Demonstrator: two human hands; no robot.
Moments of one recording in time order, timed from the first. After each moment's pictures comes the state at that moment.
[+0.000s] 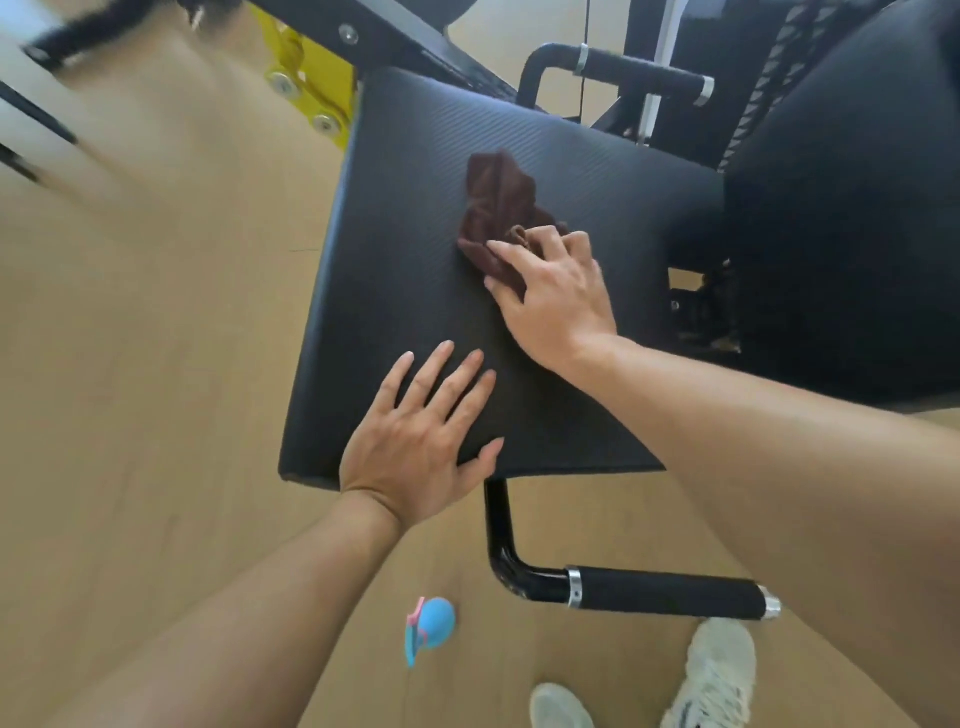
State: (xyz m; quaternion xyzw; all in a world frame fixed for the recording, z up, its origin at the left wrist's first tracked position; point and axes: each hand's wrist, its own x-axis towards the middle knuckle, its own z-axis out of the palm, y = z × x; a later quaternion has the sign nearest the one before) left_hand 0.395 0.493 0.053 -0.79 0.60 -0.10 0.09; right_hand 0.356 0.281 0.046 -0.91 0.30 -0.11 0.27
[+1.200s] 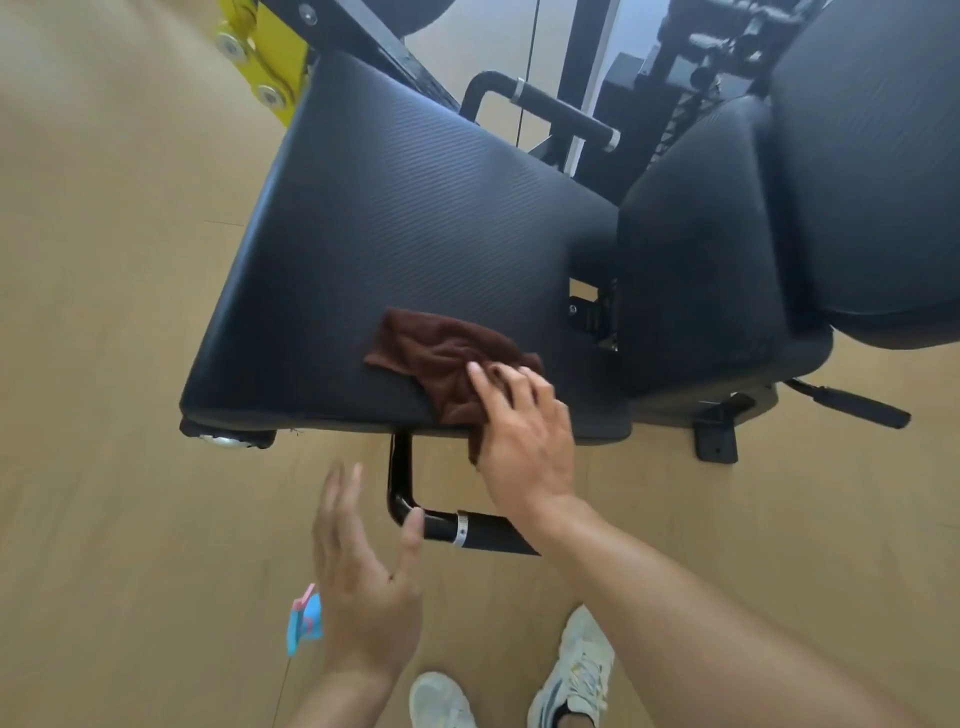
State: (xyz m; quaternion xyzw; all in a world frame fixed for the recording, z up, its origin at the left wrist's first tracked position) left_hand 0.216 0.547 0.033 -0.90 0.13 0.10 -0.41; right_hand 0.201 0.361 0.017 -0.93 0.31 -0.10 0.17
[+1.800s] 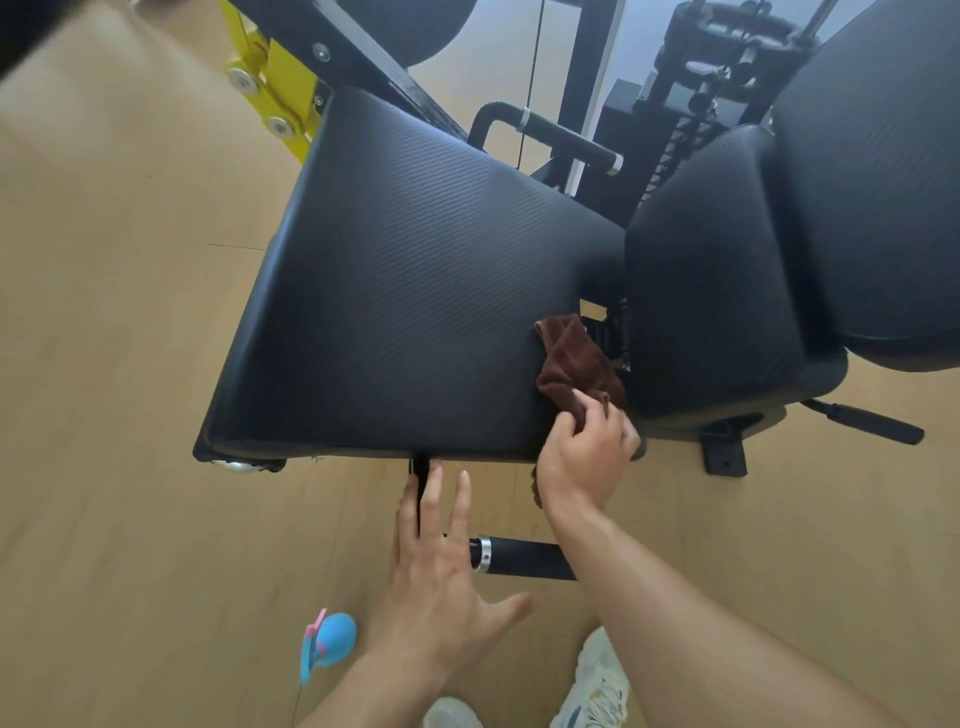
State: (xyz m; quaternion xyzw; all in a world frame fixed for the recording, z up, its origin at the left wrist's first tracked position) left_hand 0.230 0.521 0.054 -0.89 0.34 0.29 -0.09; right_hand 0.208 0.345 0.007 -0.67 0.61 -0.22 0.35
